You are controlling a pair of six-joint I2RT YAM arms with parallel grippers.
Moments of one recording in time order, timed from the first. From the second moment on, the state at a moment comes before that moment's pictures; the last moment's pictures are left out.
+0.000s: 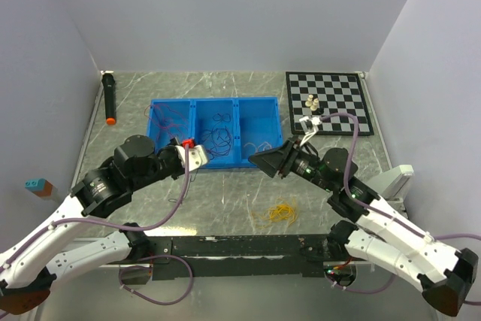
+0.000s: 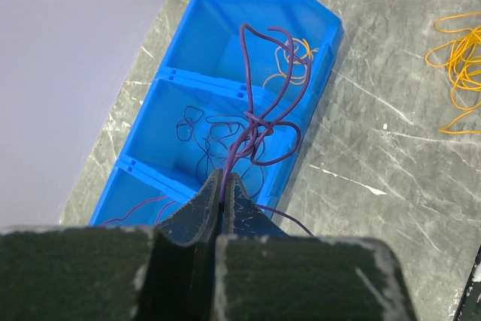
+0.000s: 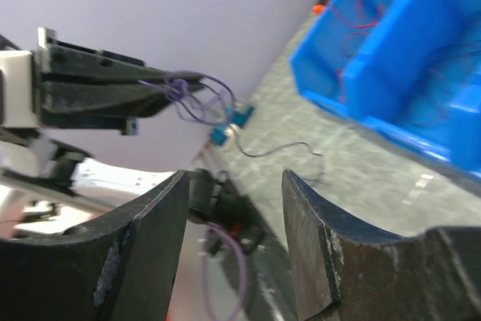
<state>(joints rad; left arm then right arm) -0.85 0.76 1.00 -0.55 0.05 0.52 0.77 0.69 0.62 0.10 -0.22 0.82</state>
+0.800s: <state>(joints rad) -0.85 0.79 1.00 -0.54 0.12 0.53 0.84 0.95 0.67 0.37 -0.27 0.96</state>
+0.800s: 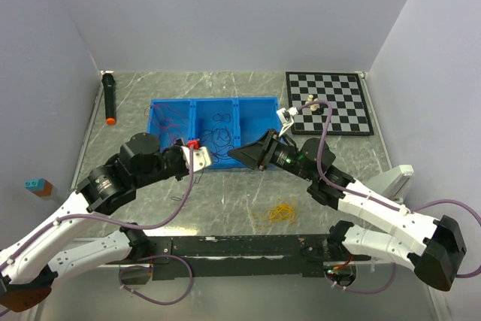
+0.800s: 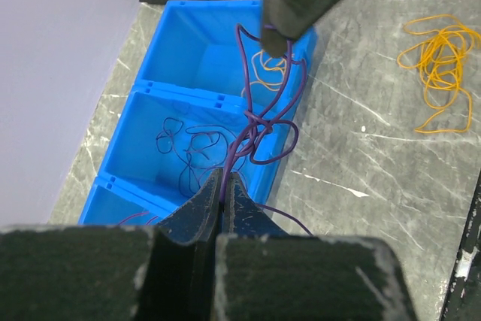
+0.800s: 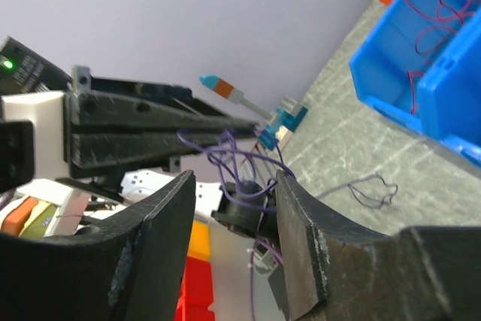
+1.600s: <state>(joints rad) -0.85 0.79 1.00 -0.53 0.15 0.53 0.85 0.94 0.69 0.35 -0.22 0.95</state>
